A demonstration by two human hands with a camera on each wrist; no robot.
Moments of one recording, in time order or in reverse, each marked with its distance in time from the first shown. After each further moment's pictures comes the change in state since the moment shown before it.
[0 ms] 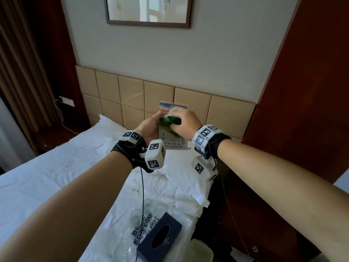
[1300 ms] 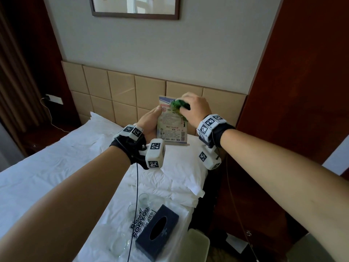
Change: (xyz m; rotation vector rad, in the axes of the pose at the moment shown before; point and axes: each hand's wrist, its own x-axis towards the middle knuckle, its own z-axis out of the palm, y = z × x) left_hand 0.000 -0.016 0.013 0.034 -0.120 0.080; right_hand -0.013 0.018 -0.031 -0.202 0.204 0.074
